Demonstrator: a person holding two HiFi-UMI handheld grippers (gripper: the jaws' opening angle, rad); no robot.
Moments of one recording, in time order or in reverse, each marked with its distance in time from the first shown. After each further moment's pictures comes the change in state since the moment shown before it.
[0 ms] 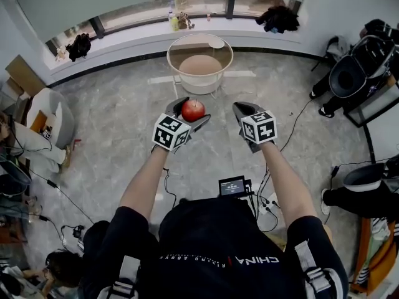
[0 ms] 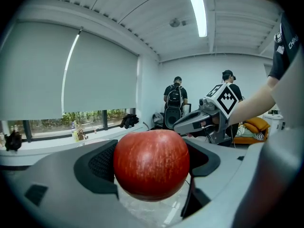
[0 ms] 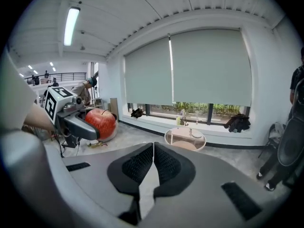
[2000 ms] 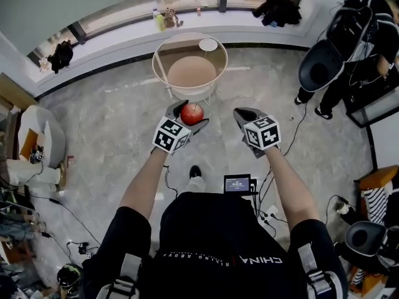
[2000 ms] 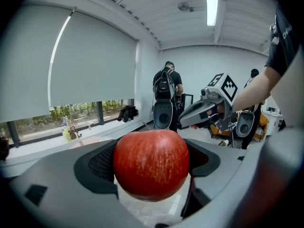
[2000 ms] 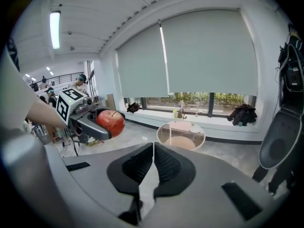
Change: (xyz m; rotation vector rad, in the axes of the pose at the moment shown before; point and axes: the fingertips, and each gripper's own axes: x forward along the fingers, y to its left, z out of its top) left arm 0.228 0.172 0.013 0.020 0.117 -0.061; right arm 0.171 -0.195 0.039 0.046 0.106 0.048
